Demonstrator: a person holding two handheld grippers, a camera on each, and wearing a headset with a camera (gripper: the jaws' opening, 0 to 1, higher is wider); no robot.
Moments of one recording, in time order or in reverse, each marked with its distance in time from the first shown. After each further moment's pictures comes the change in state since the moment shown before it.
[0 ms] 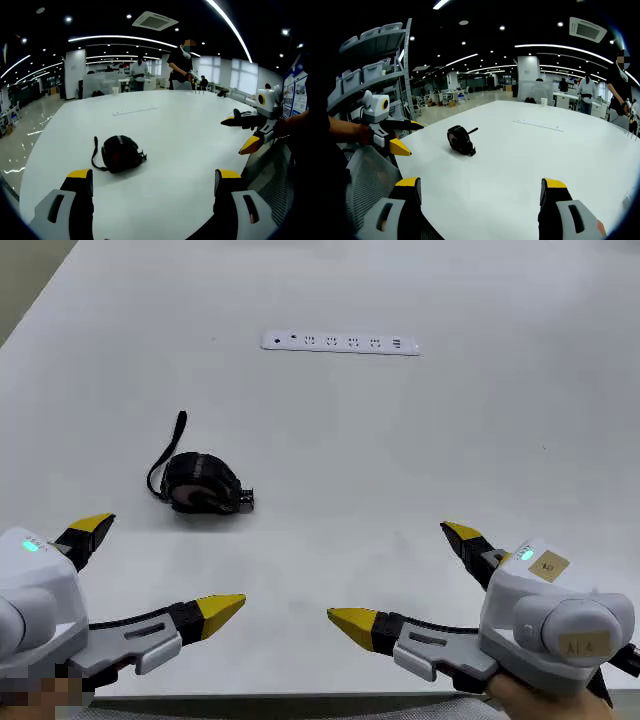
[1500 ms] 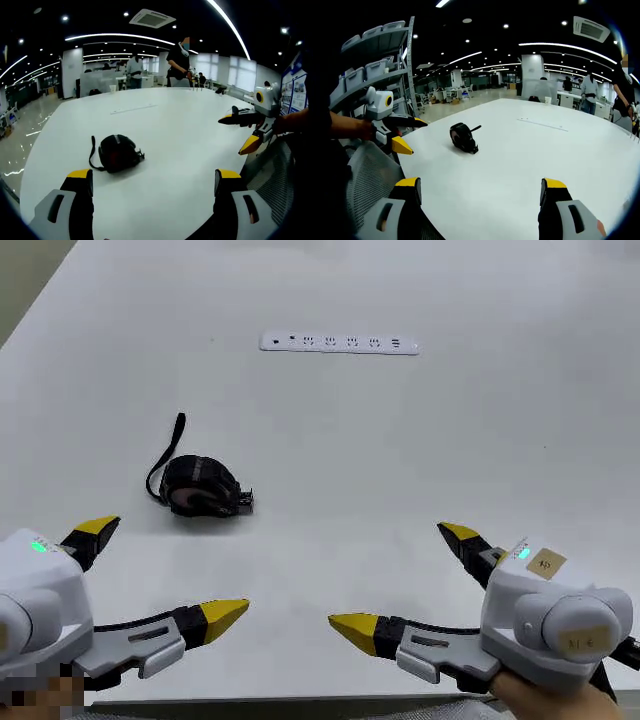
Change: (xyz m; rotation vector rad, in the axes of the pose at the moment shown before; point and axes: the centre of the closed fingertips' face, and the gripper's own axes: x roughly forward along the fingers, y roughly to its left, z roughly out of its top) left arm 0.006 -0.005 0.001 0.015 0.026 -0.018; right arm 0.002 0.000 -0.003 -0.012 0.020 0.038
